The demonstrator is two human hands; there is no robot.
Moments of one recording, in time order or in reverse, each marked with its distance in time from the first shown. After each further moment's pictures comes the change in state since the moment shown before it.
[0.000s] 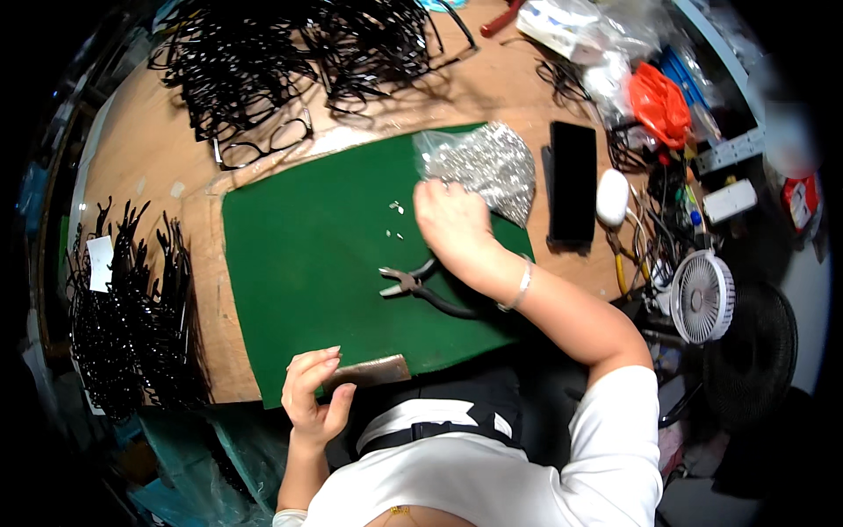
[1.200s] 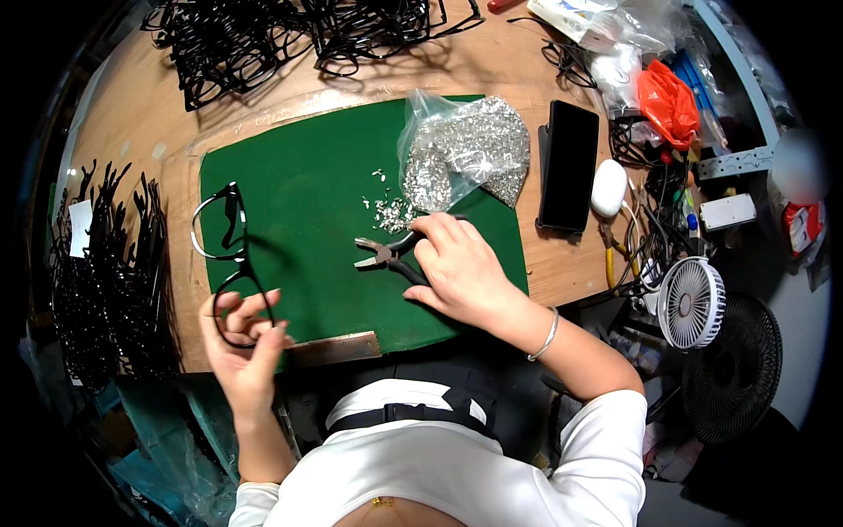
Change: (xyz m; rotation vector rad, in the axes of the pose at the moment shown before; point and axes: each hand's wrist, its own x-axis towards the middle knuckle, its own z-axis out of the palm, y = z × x) left_hand 0.029 0.022 -0.011 -0.575 0.232 -0.656; right_hand -0.080 0.013 -0.026 0.624 -0.086 -0.278
